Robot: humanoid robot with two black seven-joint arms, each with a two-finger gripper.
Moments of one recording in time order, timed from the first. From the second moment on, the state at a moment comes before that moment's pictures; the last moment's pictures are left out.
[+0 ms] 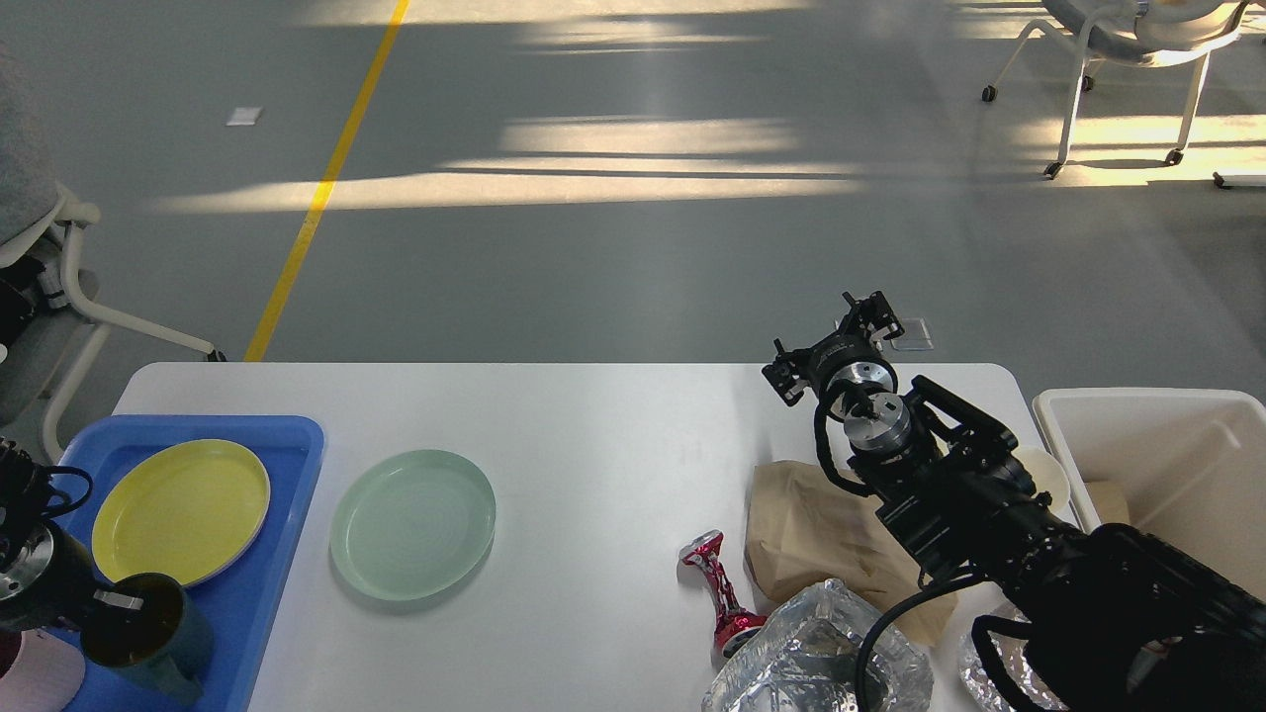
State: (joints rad) left arm -1.48 0.59 1.48 -1.16 0.52 -0.28 -0.20; right arm 0.84 0.08 0.71 0.33 0.33 -0.05 0.19
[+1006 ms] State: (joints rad) left arm -1.67 0.66 1.47 -1.18 0.51 -0.57 -0.25; right arm 0.84 0.08 0.71 0.33 0.33 -0.05 0.19
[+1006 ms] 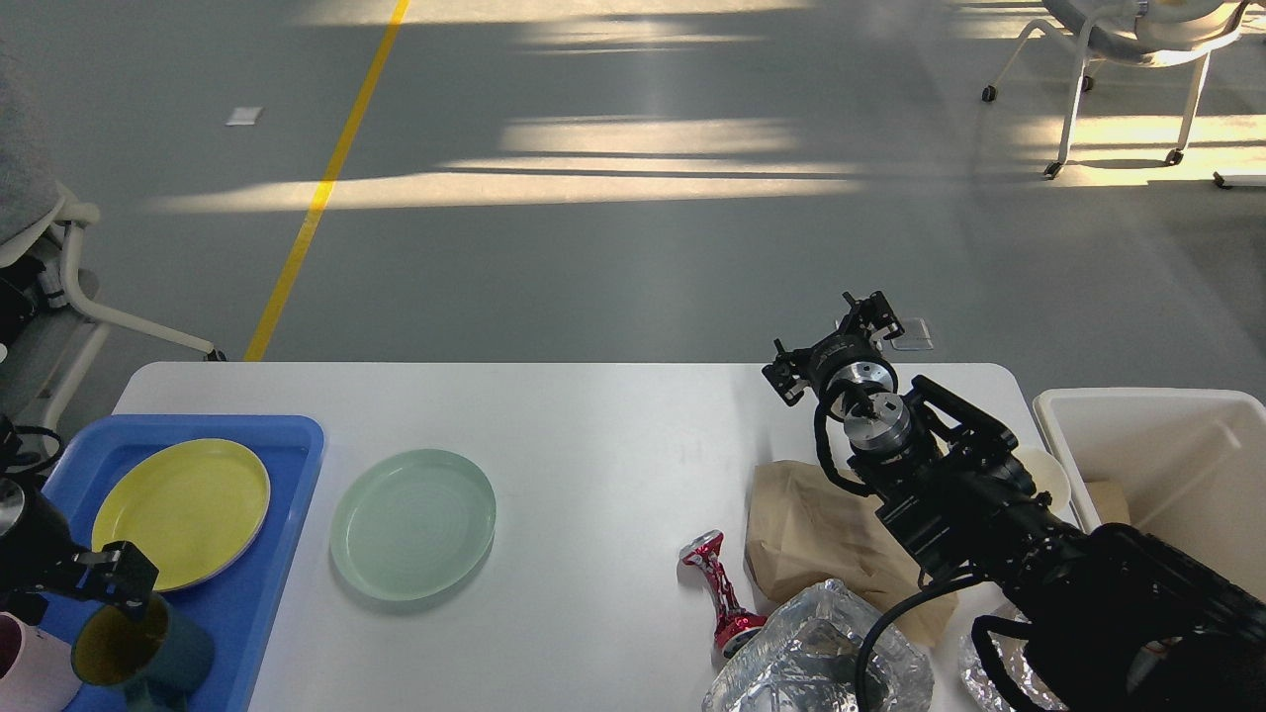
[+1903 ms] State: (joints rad) left arm -2.54 0.51 1.33 -1.18 0.31 -0.96 -0.38; right arm 0.84 0.08 0.71 0.33 0.33 -0.05 0.19
